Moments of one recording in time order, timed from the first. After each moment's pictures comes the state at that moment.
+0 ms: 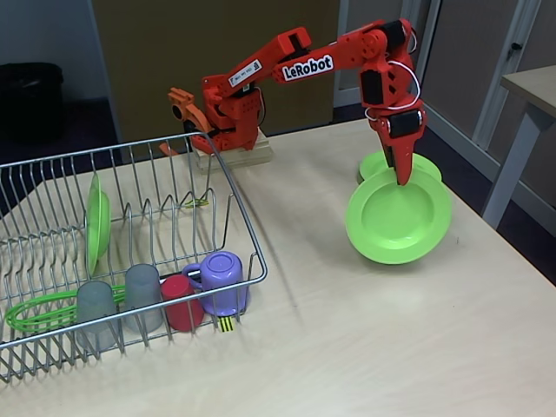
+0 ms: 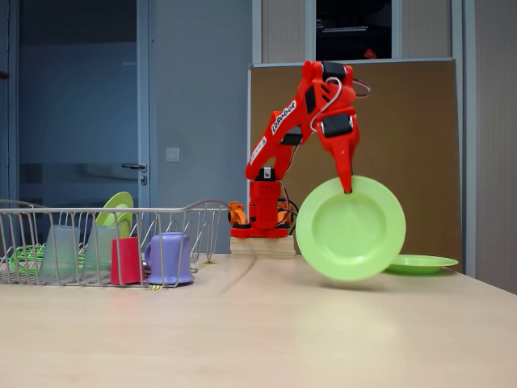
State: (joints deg) arm -30.3 44.2 11.6 104.5 32.2
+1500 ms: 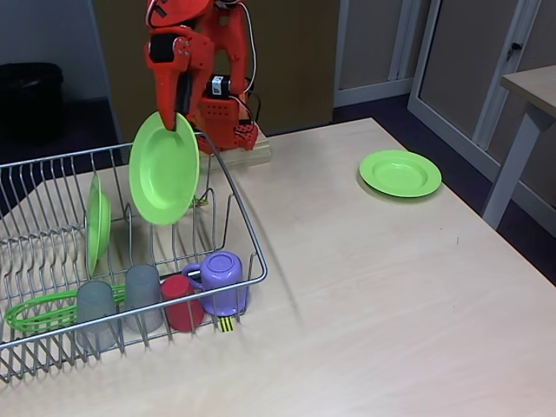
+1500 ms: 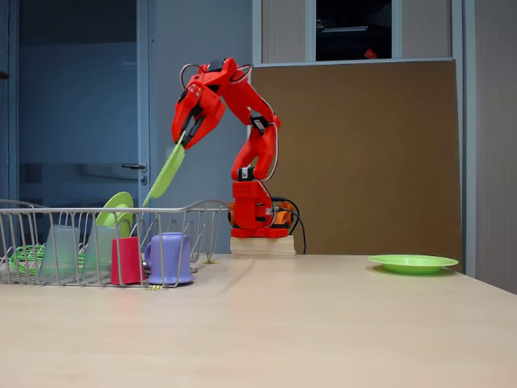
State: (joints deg) arm 28.3 125.2 99.9 81.7 20.5
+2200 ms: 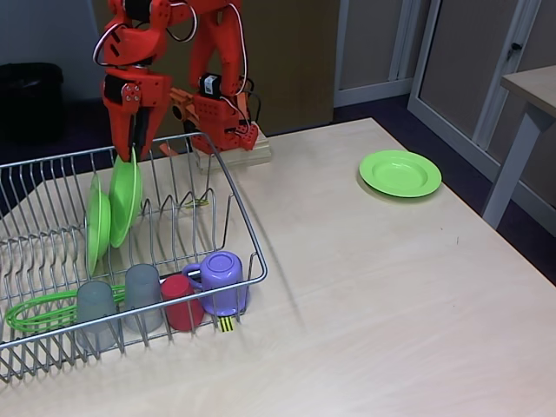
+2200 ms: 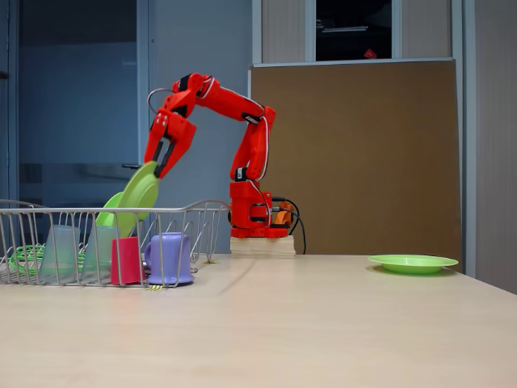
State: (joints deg) arm 43.2 110.0 101.3 78.4 12.7
